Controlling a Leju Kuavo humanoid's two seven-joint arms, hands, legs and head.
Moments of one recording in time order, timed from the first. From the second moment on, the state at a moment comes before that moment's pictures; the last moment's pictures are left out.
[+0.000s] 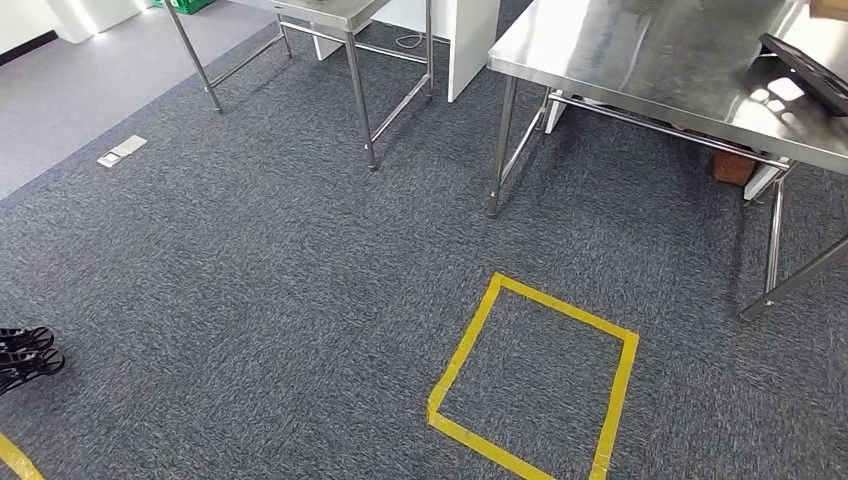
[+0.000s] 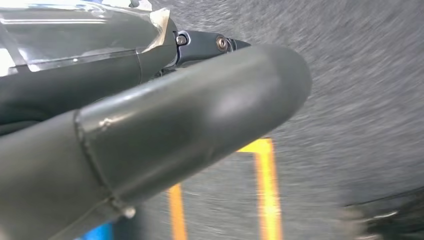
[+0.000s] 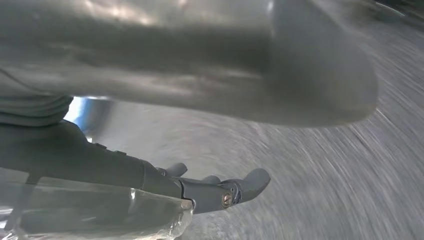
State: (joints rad) left arm 0.00 0.05 0.83 -0.21 -1.18 -0.21 -0.23; right arm -0.02 0.04 -0.15 -0.24 1.05 -0.07 0.21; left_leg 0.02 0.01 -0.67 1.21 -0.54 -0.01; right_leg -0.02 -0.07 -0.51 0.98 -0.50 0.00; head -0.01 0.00
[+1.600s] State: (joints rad) left arm -0.03 0.01 0.56 -0.19 -1.37 -0.21 -0.18; right arm -0.04 0.04 0.04 -0.19 1.15 0.21 0.28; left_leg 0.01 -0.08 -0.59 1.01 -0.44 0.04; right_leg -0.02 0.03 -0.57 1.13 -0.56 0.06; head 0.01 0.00
